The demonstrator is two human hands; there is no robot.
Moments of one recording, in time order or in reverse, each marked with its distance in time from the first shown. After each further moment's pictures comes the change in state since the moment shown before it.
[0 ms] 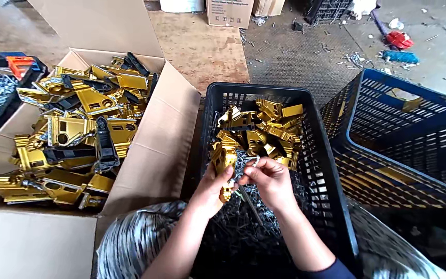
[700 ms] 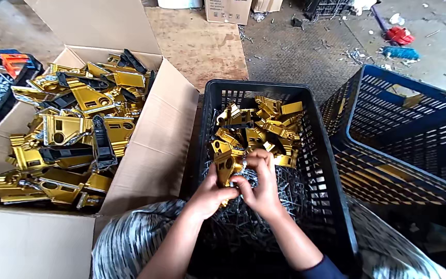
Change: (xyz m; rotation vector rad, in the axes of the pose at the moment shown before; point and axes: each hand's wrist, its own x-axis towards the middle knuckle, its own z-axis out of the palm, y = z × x) left_hand -0.005 -0.001 -0.010 0.378 -0.119 0.001; right_hand -0.002 0.034 -0.005 -0.768 -0.061 -0.555
